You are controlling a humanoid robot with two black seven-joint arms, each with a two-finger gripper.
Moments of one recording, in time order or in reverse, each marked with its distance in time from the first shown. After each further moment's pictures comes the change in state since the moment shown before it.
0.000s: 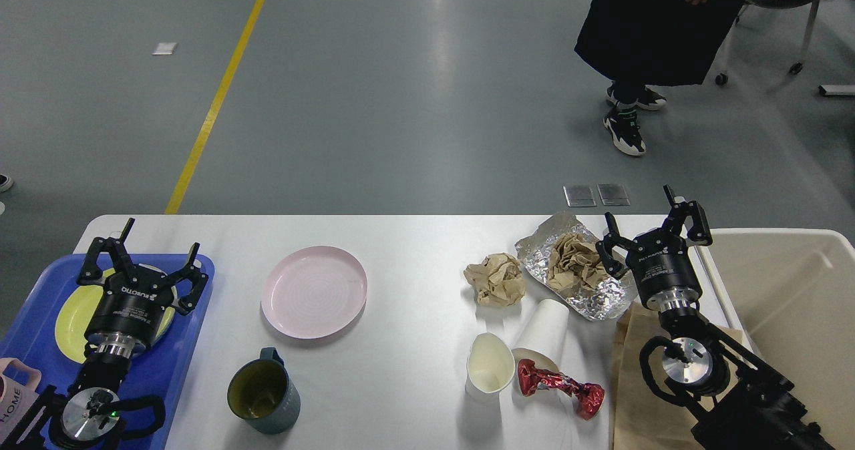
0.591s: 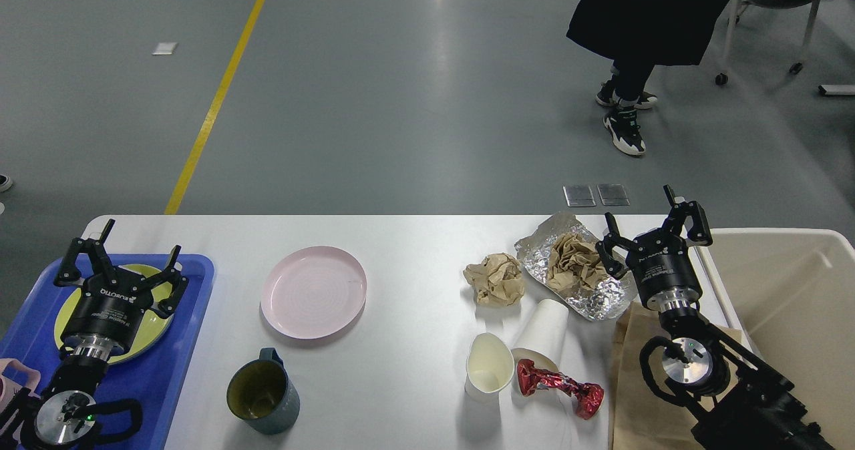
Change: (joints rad) left arm 0.006 0.085 0.050 0.000 -0.034 0.005 0.001; right arm 0.000 0.000 0.000 -0.001 0.000 -0.001 0.000
